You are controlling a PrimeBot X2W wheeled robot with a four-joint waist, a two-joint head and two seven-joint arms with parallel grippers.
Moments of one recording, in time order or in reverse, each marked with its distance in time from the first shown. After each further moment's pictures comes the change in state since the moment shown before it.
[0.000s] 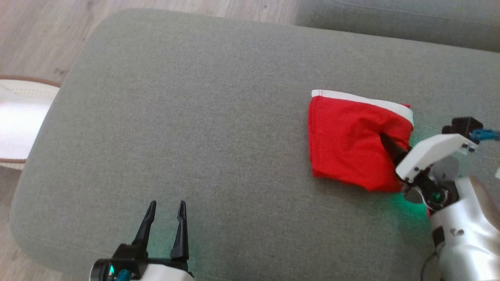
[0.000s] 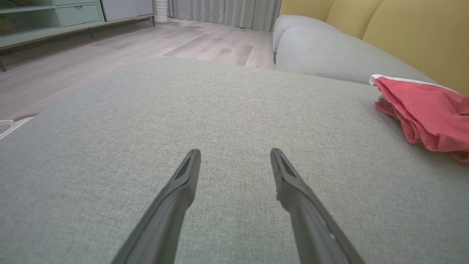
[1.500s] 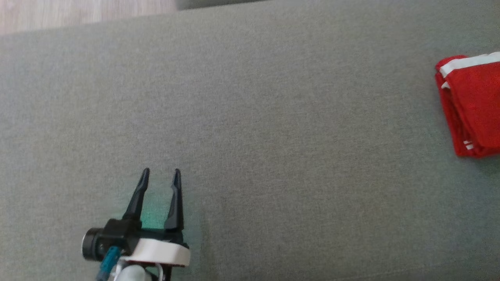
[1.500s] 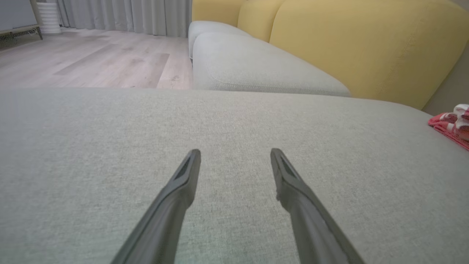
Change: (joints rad) left arm -0.095 0.001 0.026 -0.054 0.021 -0.022 0.000; right arm -0.196 -0.329 -0.117 -0.231 -0.635 0.000 -0.067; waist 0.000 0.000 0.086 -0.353
